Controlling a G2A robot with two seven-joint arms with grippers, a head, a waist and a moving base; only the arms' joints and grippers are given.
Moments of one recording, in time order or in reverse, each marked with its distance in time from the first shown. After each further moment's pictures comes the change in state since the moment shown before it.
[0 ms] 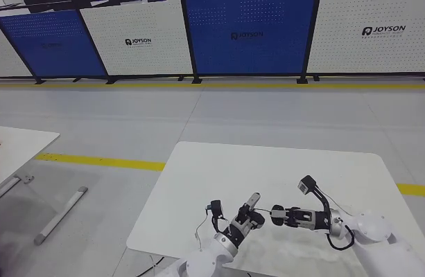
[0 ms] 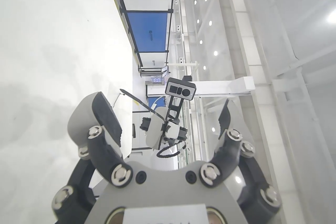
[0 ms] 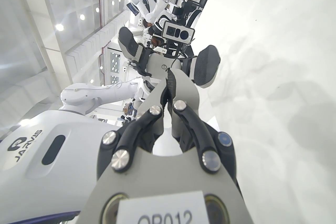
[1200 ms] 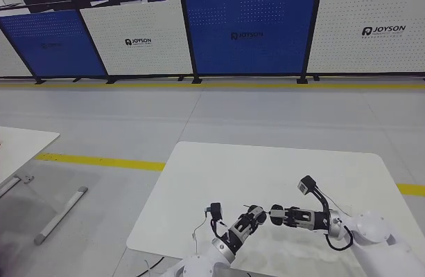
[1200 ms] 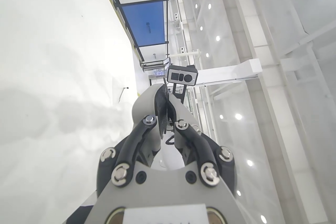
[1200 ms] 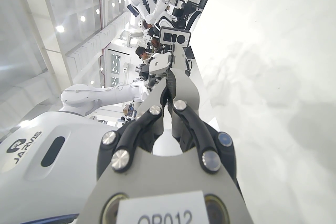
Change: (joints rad) left arm 0.060 -0.007 -0.042 0.000 0.120 -0.043 -0.066; right arm -0.021 0.002 0.011 -0.024 -0.006 0.006 -0.040
